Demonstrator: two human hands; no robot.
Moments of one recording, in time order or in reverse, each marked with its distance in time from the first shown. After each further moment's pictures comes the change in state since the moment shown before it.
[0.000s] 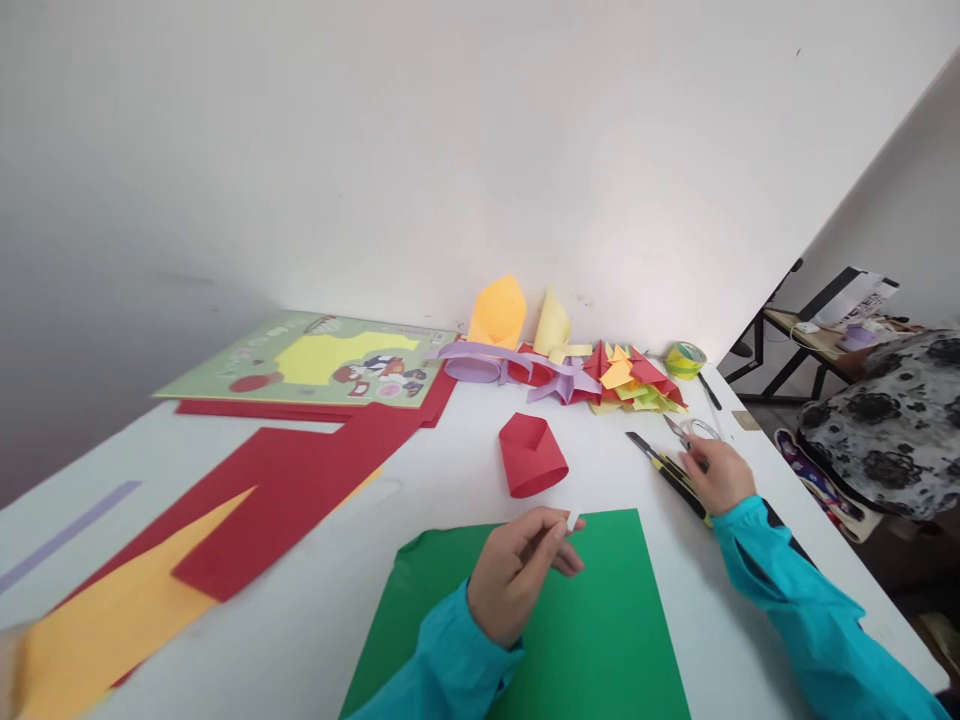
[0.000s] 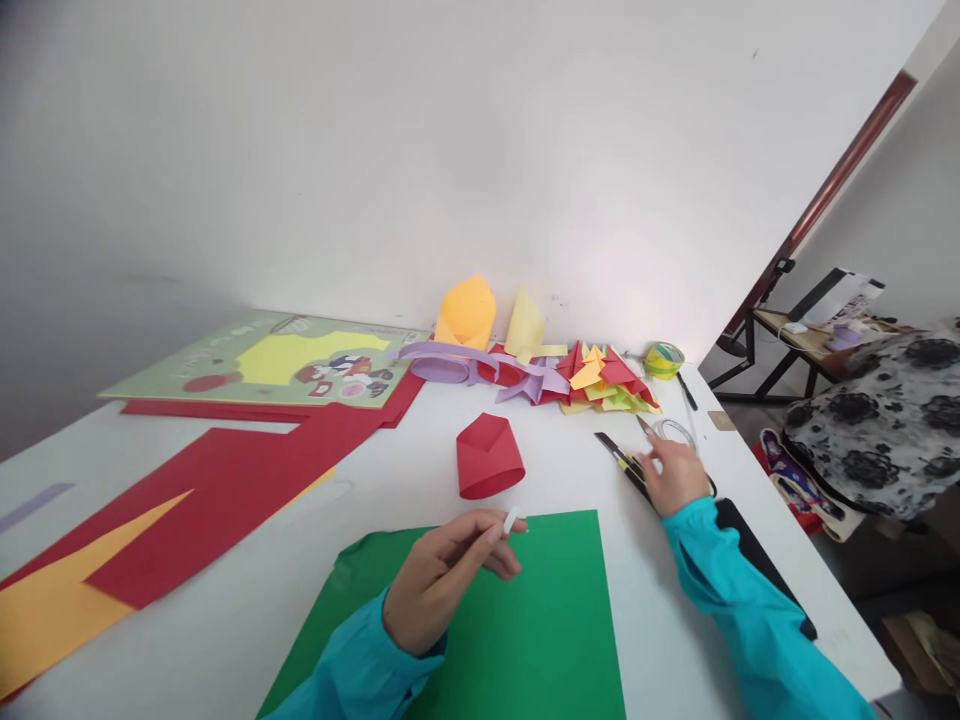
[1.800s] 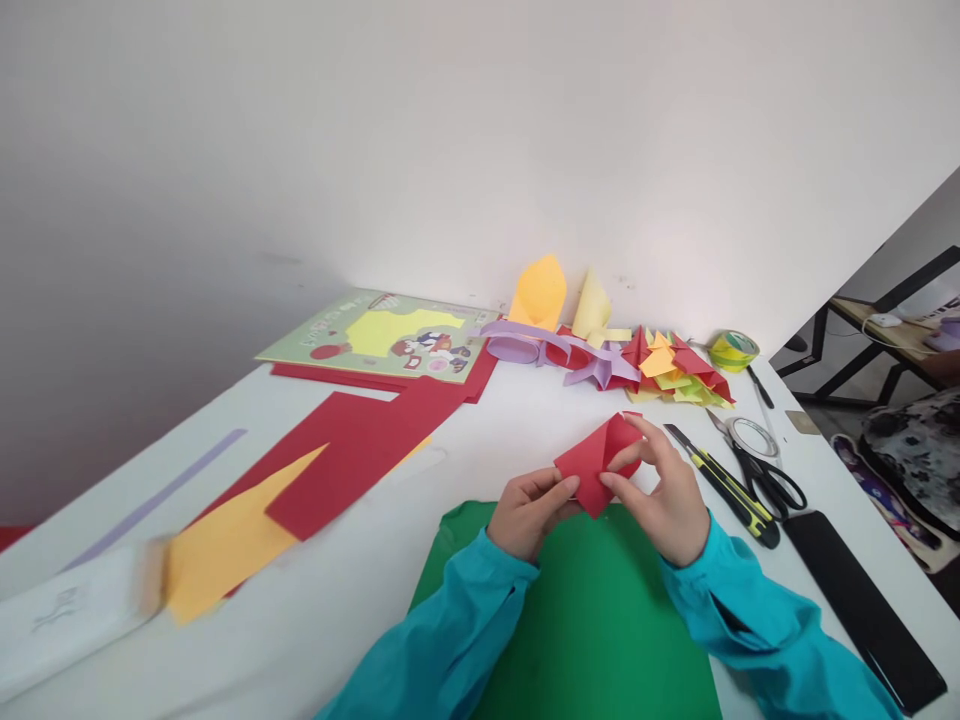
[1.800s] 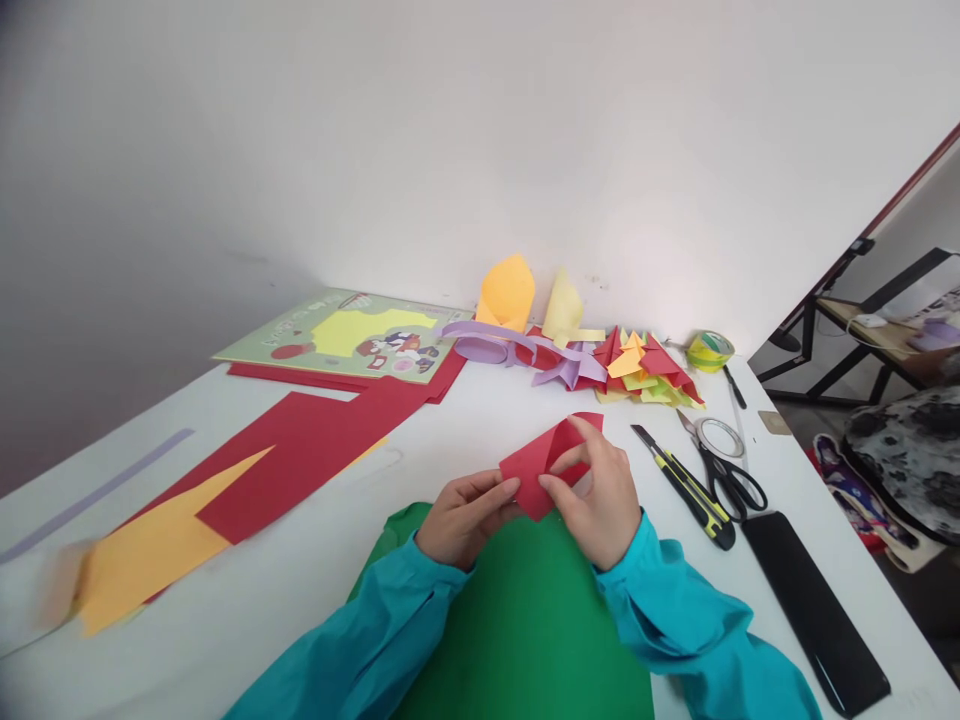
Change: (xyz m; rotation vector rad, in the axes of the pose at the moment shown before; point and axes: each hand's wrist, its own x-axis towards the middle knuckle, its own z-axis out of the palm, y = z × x) left_hand 0.026 -0.016 -0.020 -0.482 0.201 -0.214; right_hand -0.020 -0.136 0.004 0.762 -0.106 -0.233
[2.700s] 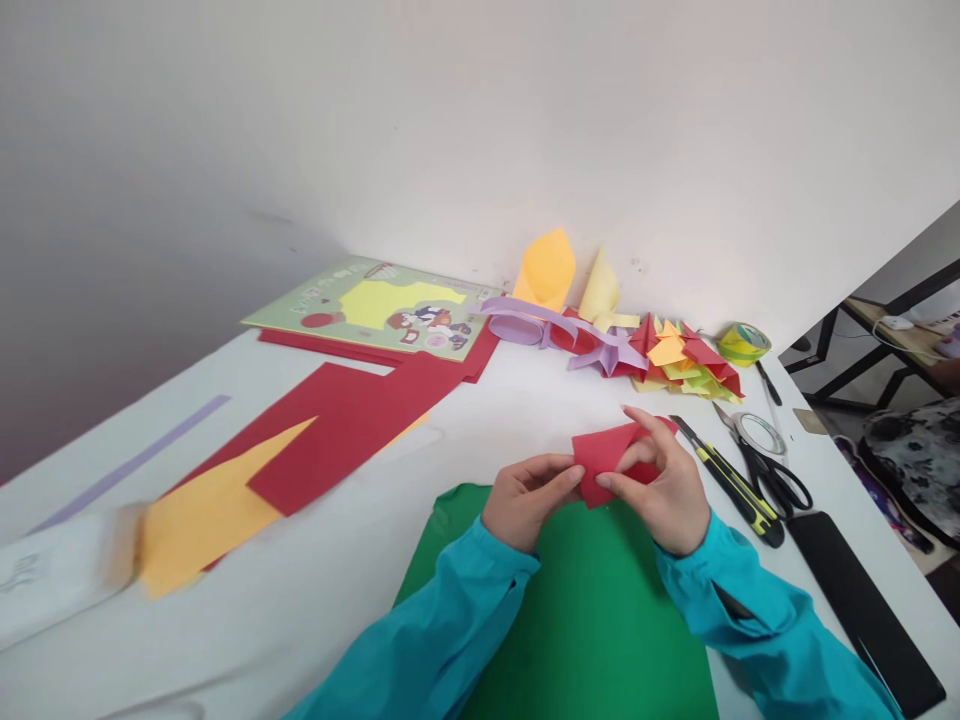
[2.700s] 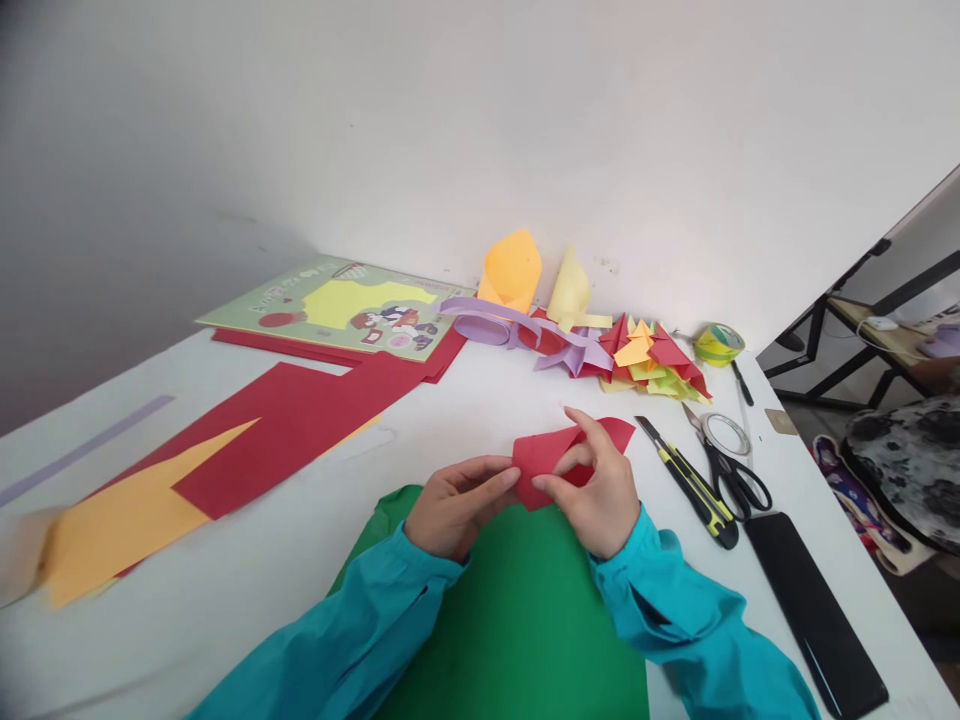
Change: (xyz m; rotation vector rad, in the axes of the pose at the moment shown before) left_hand -0.001 -0.003 -0.003 0.029 0.131 0.026; right_hand -0.001 0.009 0.012 0.222 -0.071 0.174
